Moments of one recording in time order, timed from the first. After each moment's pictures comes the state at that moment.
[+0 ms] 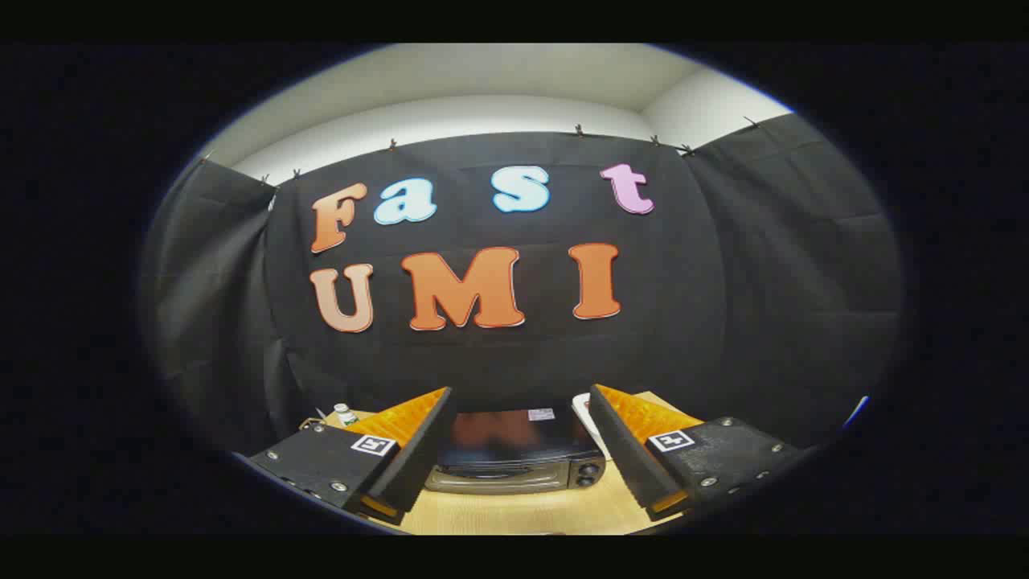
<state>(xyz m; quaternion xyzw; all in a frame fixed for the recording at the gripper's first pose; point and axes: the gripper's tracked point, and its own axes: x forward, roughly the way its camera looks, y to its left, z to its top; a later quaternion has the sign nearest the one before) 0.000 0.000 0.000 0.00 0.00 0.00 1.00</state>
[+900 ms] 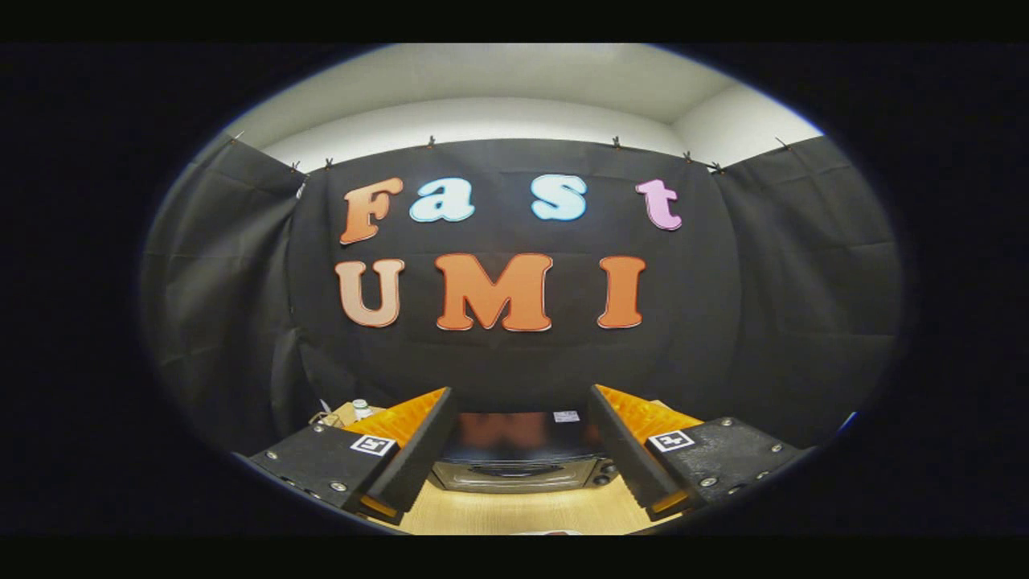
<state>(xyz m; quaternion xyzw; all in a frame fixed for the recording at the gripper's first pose) -0.014 0.051 0.012 -0.03 -0.01 0.02 1.00</state>
